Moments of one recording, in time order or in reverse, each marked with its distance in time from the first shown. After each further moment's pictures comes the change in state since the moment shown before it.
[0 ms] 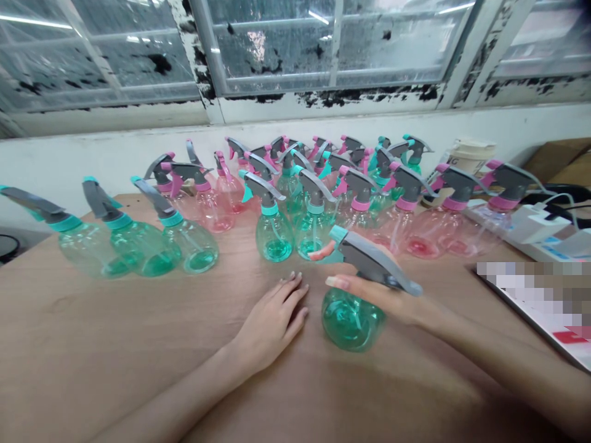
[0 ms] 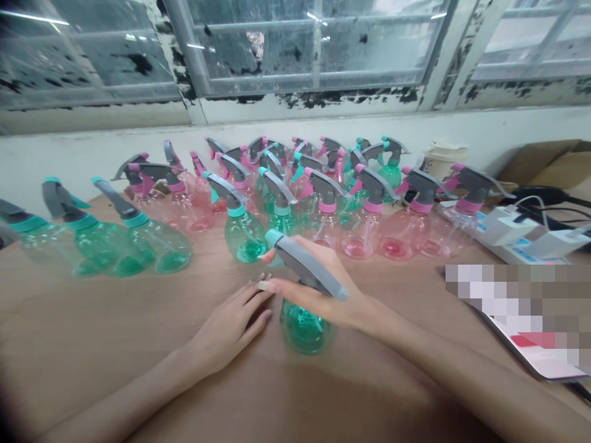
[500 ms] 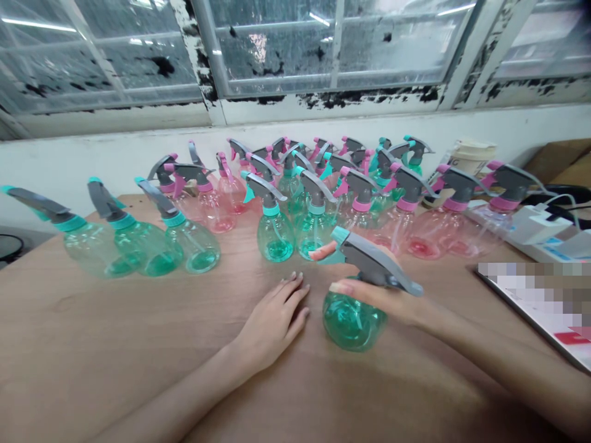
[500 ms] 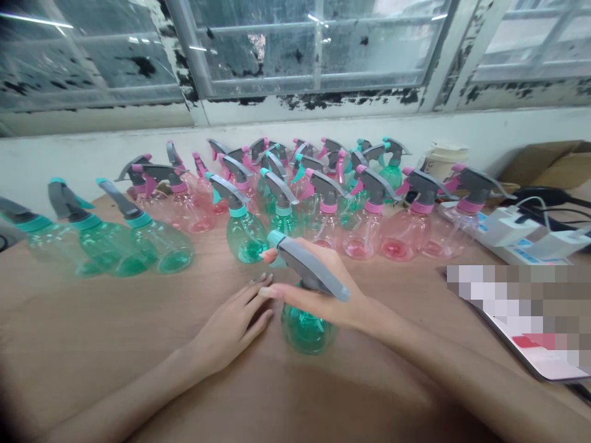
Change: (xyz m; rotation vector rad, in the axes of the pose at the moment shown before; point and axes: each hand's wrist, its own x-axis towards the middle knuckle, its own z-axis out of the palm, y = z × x) left_hand -0.001 -0.003 0.003 0.003 0.047 0.020; right_hand 0.002 -0.003 -0.001 0.084 -0.052 -0.010
